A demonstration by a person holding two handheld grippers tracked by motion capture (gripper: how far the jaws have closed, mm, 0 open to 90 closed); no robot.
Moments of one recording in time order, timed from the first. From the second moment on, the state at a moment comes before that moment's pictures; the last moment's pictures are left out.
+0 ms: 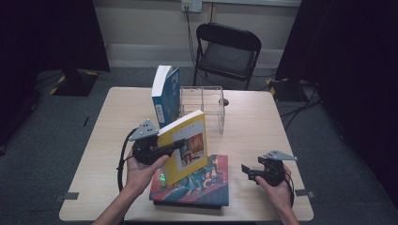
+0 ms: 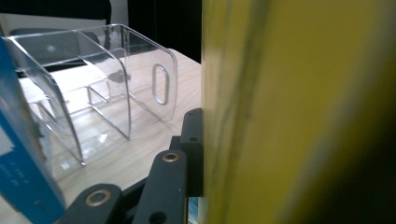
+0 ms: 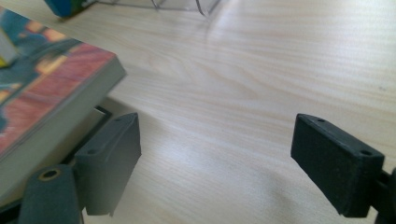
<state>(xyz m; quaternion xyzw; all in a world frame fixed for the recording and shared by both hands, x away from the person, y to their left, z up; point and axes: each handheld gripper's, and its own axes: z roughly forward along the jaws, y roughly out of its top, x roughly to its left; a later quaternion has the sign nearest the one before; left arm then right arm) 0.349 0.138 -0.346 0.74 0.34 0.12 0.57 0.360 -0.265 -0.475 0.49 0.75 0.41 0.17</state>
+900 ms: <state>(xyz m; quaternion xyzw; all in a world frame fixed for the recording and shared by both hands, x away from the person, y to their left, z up) 0.381 0.140 -0.340 0.72 0.38 0.17 0.56 0.362 -0.253 -0.500 0.48 0.78 0.34 0.21</state>
